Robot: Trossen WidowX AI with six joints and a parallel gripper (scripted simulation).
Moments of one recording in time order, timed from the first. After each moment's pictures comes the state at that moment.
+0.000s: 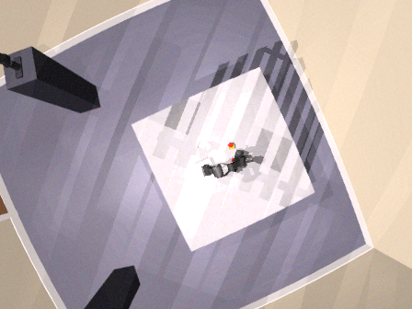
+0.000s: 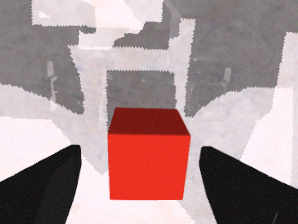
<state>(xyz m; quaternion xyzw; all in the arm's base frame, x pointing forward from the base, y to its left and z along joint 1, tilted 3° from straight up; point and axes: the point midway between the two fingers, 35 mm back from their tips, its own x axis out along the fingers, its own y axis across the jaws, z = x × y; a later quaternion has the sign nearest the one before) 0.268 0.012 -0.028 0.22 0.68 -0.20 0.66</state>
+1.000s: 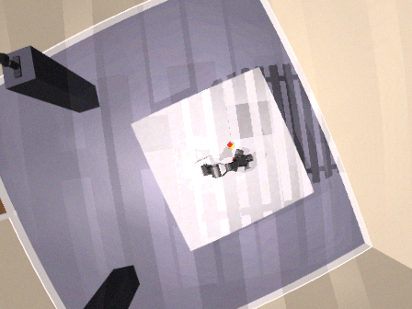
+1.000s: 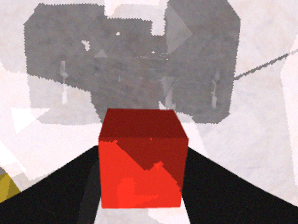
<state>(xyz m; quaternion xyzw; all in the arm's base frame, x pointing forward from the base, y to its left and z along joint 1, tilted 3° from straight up) 0.273 0.014 -0.012 0.22 0.68 -0.19 0.67</state>
